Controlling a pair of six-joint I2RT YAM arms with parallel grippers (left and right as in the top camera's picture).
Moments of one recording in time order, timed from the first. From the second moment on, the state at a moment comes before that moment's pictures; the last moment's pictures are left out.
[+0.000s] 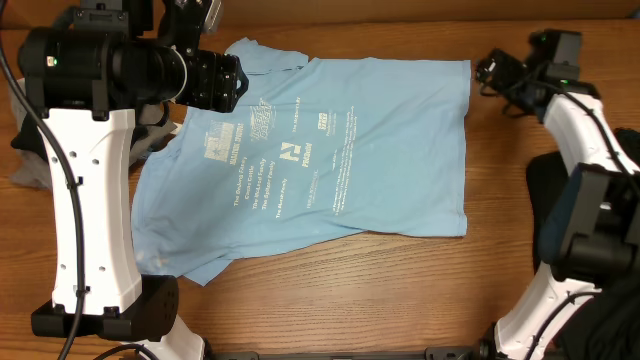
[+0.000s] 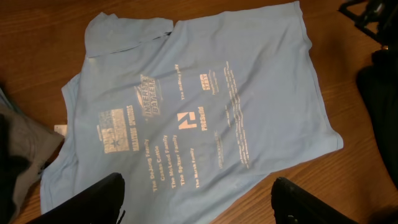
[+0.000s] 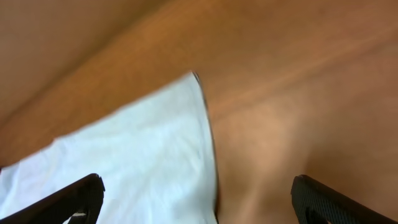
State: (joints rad) left arm -0.08 1.81 2.38 -1.57 0.33 0.09; right arm -0.22 2.04 1.57 -0.42 -0.25 0.36
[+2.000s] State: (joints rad) left arm -0.08 1.81 2.38 -1.61 0.31 0.17; right arm -0.11 1.72 1.17 -0.93 -0.52 0.42
